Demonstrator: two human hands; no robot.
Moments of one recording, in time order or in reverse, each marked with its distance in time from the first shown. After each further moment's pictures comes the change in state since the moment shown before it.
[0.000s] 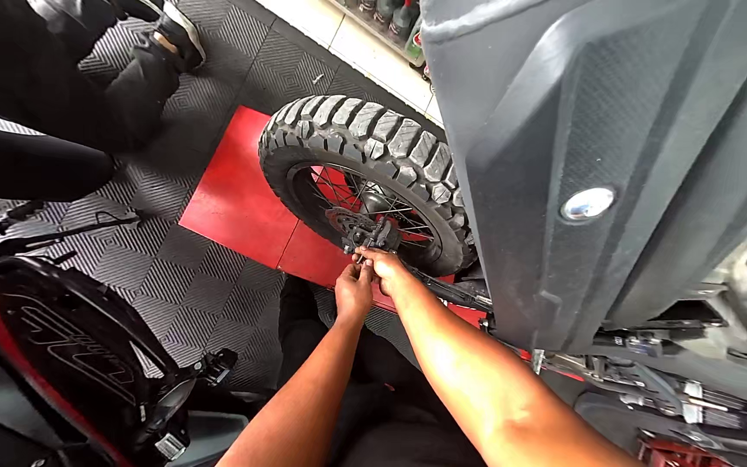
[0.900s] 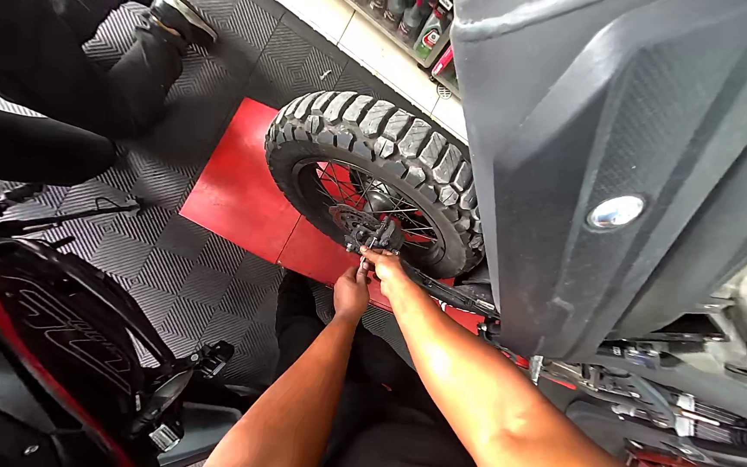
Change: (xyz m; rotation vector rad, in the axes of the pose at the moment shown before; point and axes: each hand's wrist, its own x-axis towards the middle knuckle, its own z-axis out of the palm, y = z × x) left_hand 0.017 -0.022 -0.005 0.274 -0.064 -0.020; right_hand 0.004 0.012 0.007 -0.019 0.154 -0.075
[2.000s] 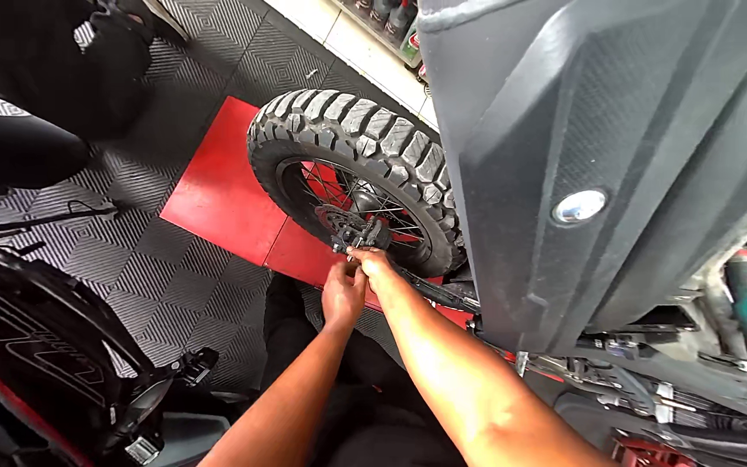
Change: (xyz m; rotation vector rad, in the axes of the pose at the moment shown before) left_hand -0.029 0.020 -0.004 0.062 0.073 0.163; right_hand 0.000 -0.012 0.000 -0.114 0.023 0.028
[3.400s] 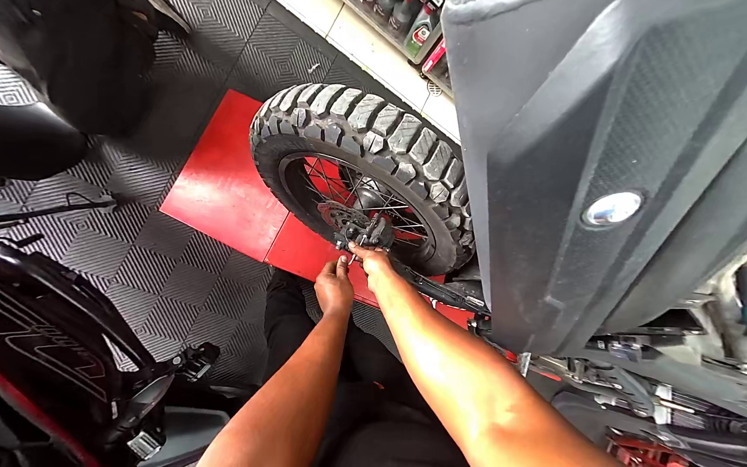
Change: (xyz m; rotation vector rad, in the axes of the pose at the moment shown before) left_hand 0.028 -0.032 0.011 -0.252 0.157 -0.188; right_hand 0.003 0.007 0.008 0.044 0.065 0.019
